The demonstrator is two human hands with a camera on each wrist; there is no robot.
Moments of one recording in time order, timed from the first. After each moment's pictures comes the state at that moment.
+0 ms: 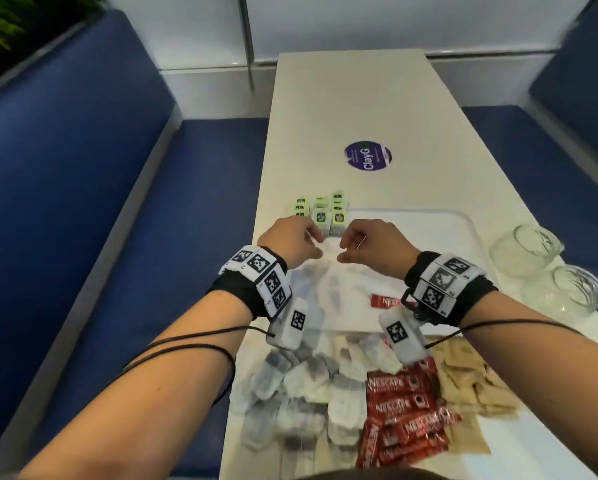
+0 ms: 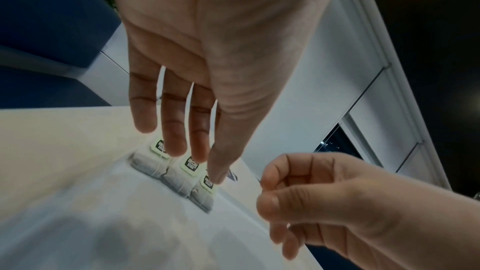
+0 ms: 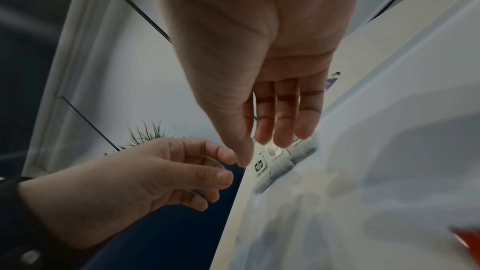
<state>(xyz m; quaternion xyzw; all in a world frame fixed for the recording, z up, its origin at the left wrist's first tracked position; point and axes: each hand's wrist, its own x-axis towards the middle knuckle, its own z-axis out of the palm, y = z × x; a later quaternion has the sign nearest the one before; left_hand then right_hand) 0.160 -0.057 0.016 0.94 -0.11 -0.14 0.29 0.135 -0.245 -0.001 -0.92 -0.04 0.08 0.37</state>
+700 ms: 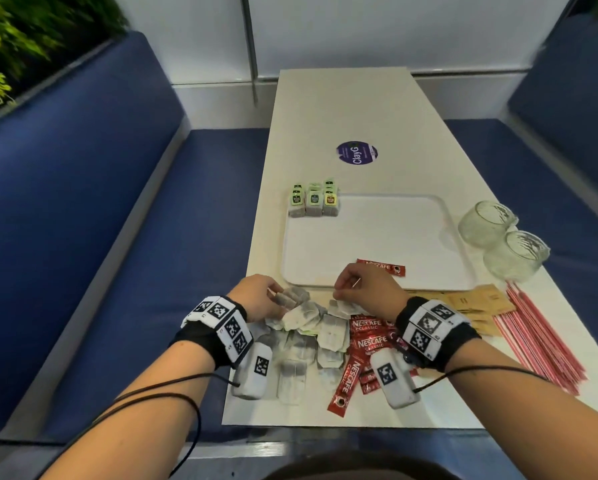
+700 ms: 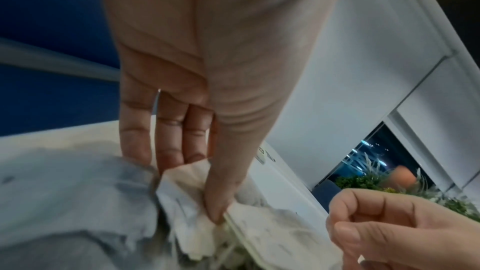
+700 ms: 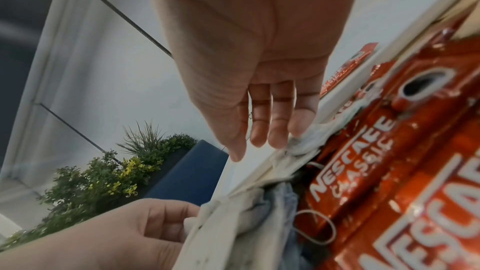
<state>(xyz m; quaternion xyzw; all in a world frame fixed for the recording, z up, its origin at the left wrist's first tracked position) 0.019 0.008 -0.025 0.93 -0.05 -0.25 0.25 -0.007 -0.231 -0.031 -0.90 -0.03 0.10 0.42</state>
